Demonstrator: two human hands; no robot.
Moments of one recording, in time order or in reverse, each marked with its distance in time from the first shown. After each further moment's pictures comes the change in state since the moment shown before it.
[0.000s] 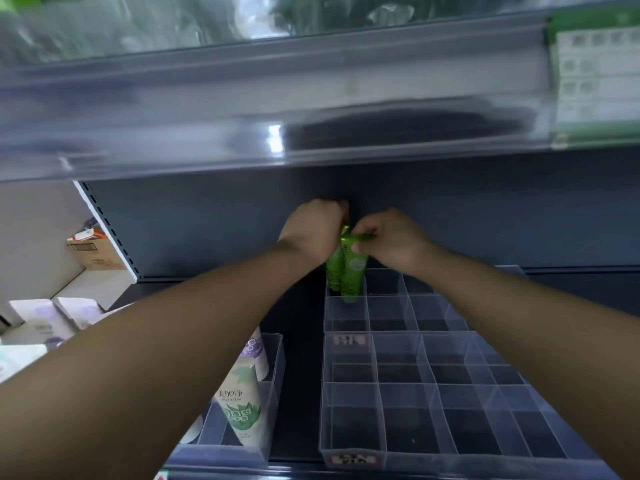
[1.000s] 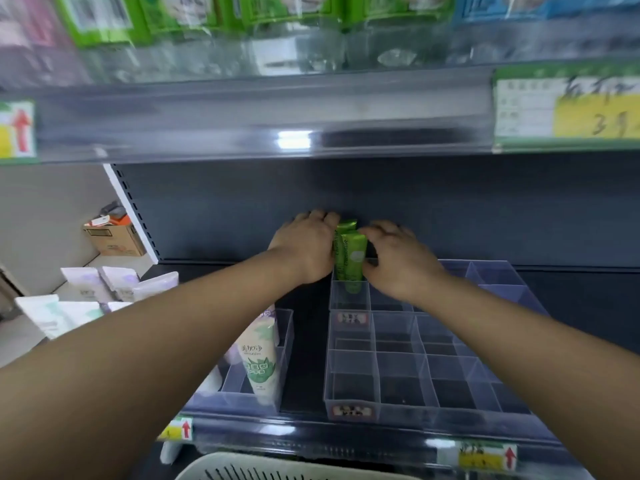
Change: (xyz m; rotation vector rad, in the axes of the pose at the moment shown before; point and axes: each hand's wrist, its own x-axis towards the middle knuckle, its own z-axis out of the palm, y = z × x) left_hand -0.064 0.005 -0.027 0.126 -0.179 -0.062; right_hand -0.066 -0.028 0.005 -0.451 -0.020 -0.014
